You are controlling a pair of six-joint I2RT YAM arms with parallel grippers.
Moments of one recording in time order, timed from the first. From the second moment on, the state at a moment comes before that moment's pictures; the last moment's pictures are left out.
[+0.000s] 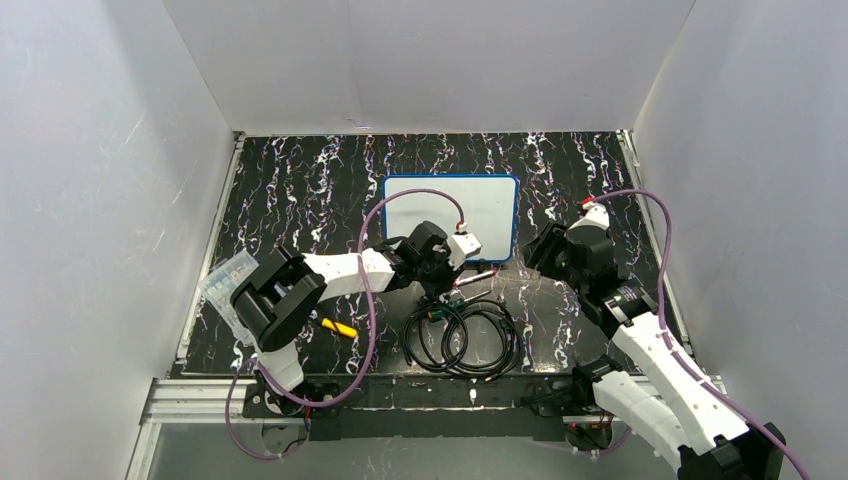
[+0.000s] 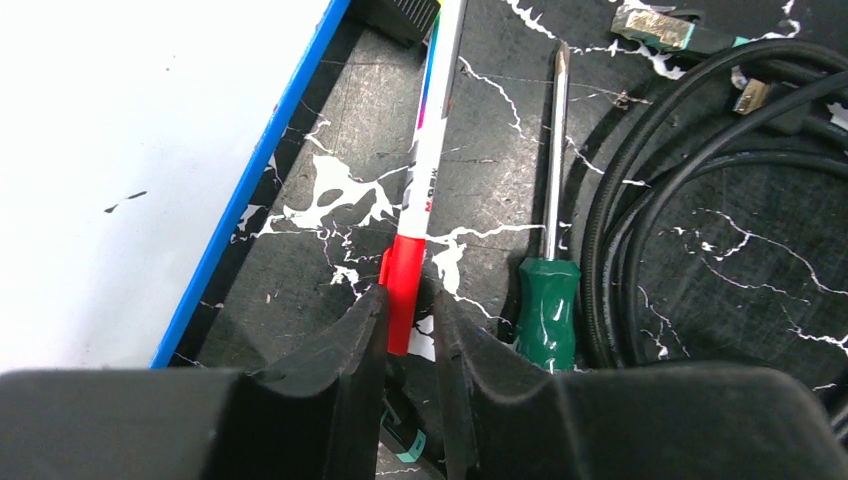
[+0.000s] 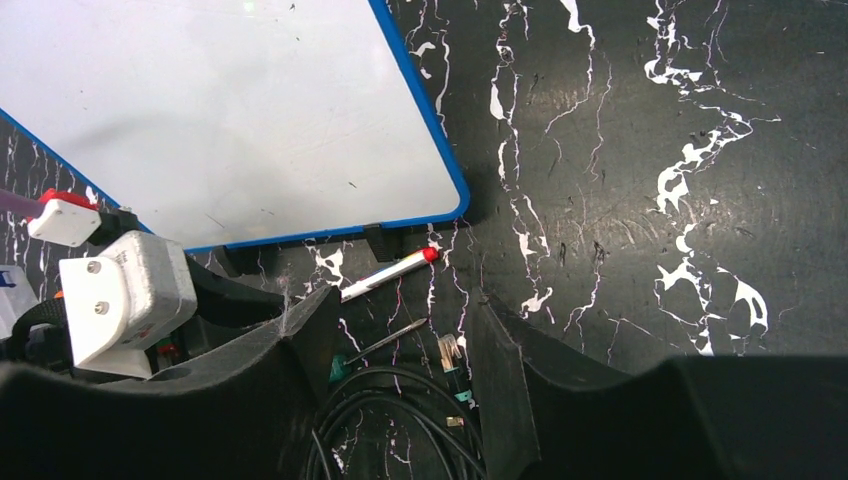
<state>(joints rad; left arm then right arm) -0.85 1.76 0.98 -0.06 0.21 0.14 0.43 0.76 0.64 -0.40 0.14 0.63</state>
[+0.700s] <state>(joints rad) -0.91 1.80 1.01 -0.07 0.07 0.21 0.43 0.77 0.64 -0.40 0.14 0.63</state>
